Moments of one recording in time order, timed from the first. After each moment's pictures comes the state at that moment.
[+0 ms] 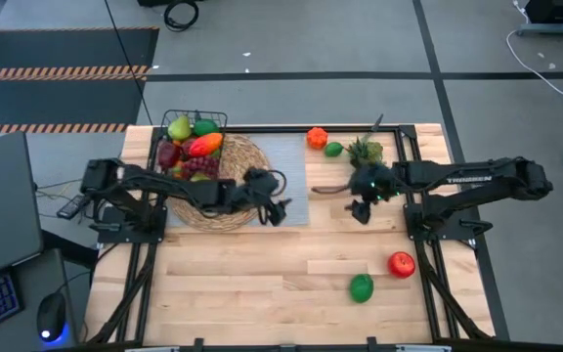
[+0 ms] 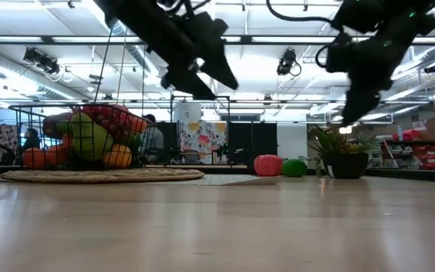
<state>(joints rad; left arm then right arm) -0.03 1.59 1.02 -0.03 -0.47 -0.38 -0.15 1.01 0.65 -0.61 0.02 0.33</state>
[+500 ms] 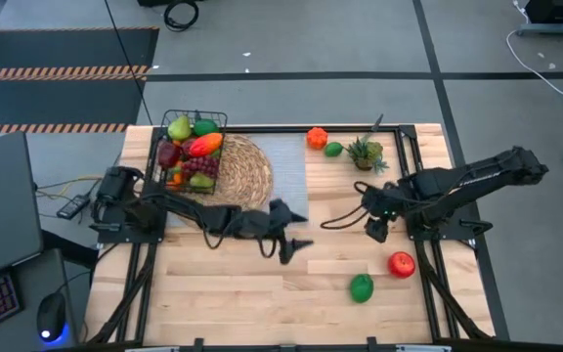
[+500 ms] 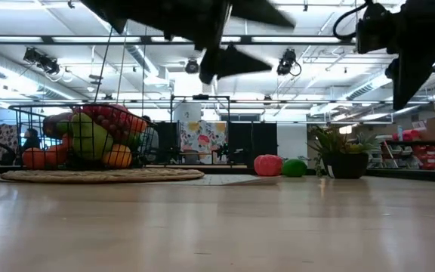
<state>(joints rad) -0.20 1.76 1.02 0.45 -0.27 -0.41 0.19 1.00 0.81 -1.01 0.07 0.71</state>
